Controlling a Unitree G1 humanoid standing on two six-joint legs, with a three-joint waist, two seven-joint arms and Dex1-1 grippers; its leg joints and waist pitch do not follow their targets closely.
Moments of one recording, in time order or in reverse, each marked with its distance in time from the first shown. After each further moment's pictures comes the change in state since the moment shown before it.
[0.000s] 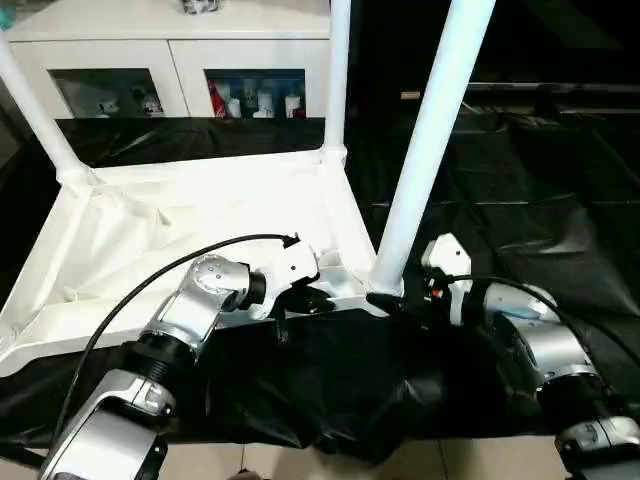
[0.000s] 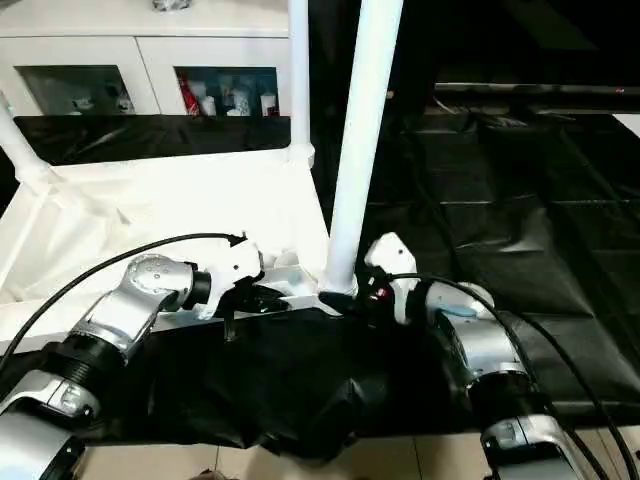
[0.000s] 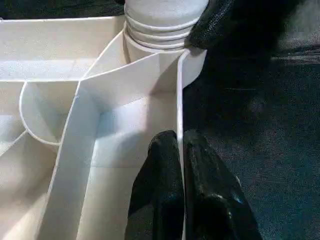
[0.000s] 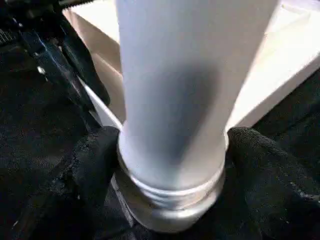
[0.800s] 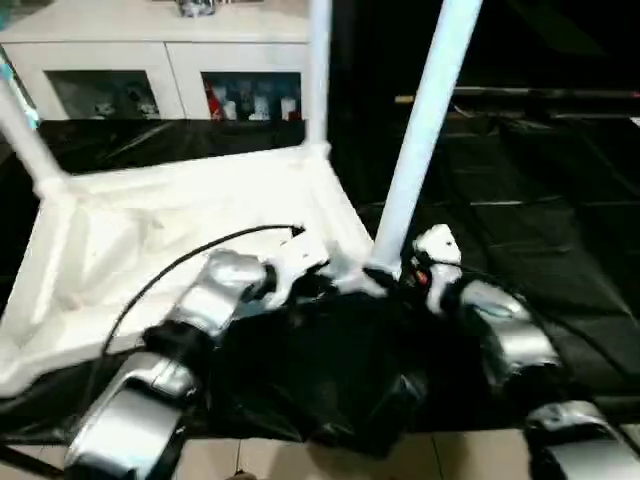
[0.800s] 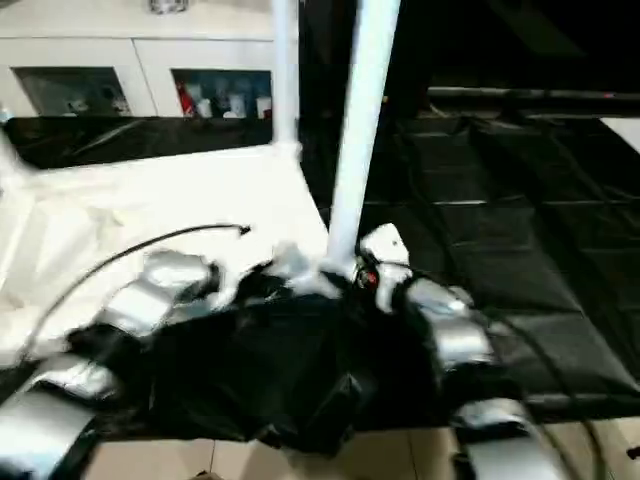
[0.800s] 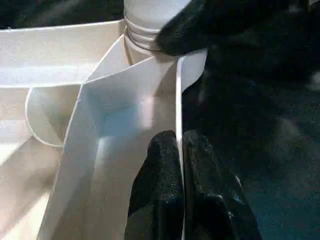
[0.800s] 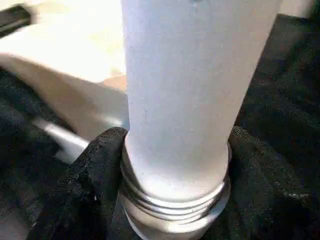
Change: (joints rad) left arm -0.103 -0.125 0.026 0.195 0.040 -0.006 0.235; right arm -0.068 0.160 -0.084 0.191 -0.029 -0.059 -0.383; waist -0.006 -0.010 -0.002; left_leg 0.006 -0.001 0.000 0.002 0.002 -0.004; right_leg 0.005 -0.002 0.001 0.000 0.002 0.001
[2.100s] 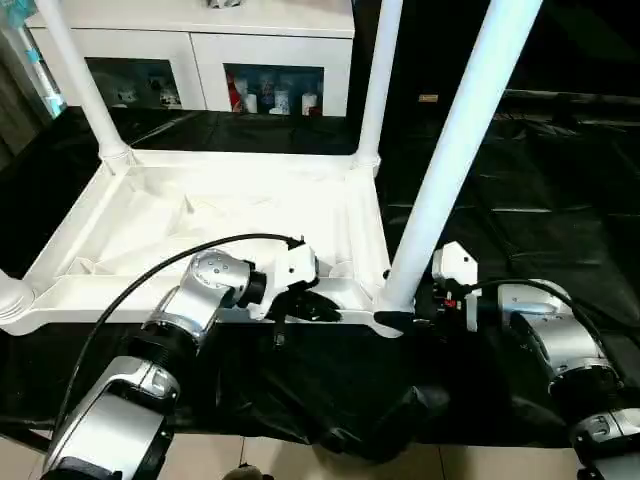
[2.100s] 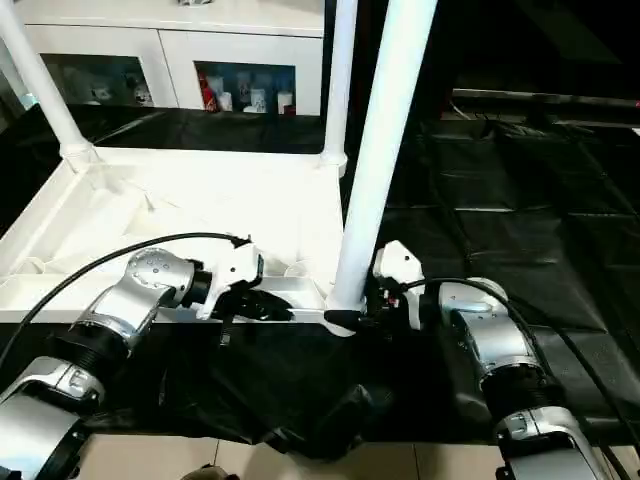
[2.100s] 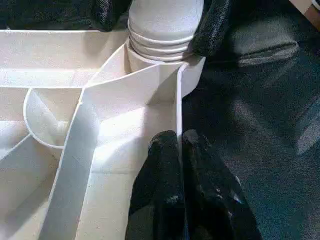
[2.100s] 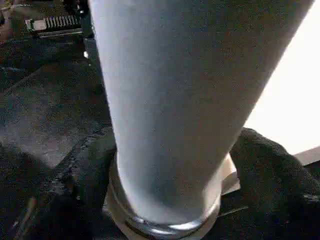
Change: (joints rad) left arm 0.047 0.109 -0.023 -0.048 -0.071 -0.161 -0.398; right arm 0.060 -0.222 0.114 -0.175 0.048 -0.006 0.593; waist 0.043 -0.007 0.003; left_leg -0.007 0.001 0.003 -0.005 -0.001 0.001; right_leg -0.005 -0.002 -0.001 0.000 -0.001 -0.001
